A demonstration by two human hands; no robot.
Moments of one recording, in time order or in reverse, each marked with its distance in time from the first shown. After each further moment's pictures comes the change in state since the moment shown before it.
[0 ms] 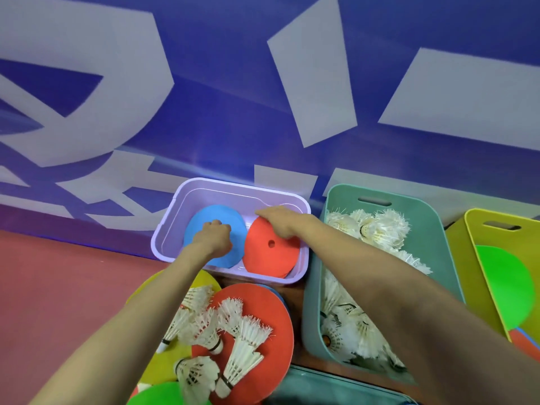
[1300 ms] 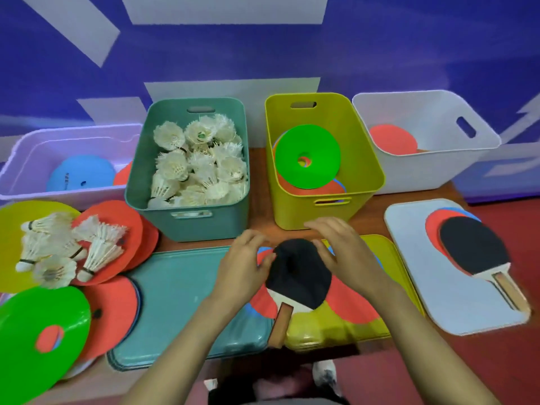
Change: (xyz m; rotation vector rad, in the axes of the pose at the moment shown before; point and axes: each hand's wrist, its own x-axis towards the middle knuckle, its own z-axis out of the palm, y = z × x) left_hand -0.329 0.334 0.148 -0.502 0.296 0.571; right_hand -0.491 0.144 0.233 0.264 0.868 0.124
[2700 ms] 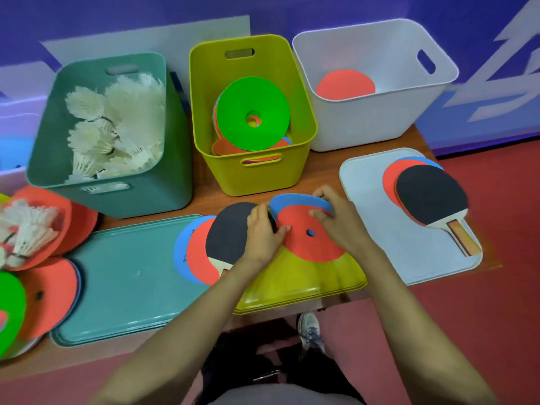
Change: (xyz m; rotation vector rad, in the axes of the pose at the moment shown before) left_hand 0.030 0.059 0.182 -0.204 -0.051 -0.234; right_hand -0.075 0.110 -0.023 0.441 0.007 0.499
